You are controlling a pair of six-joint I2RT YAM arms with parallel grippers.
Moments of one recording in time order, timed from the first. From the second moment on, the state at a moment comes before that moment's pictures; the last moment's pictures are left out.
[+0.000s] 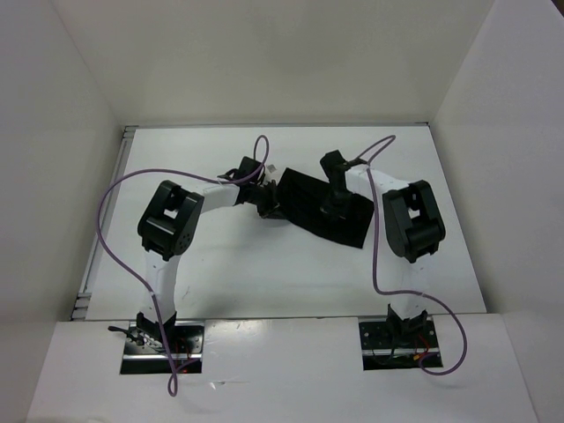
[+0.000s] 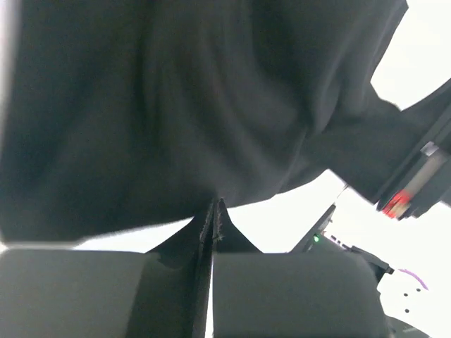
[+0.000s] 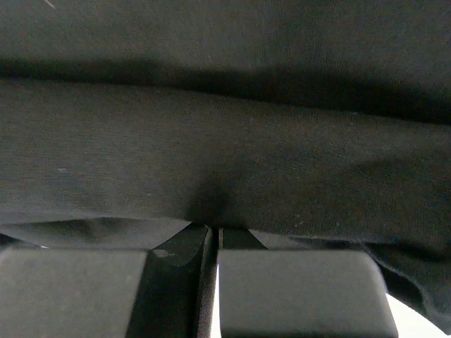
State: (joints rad) left arm -0.45 2.12 1.38 -0.18 0.61 -0.79; right arm 0.37 1.95 1.33 -0.78 0.04 0.84
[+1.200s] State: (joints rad) left arm -0.42 2.09 1.55 -0.16 0.57 -0.79; right arm 0.21 1.74 1.34 -0.79 -0.01 0.69
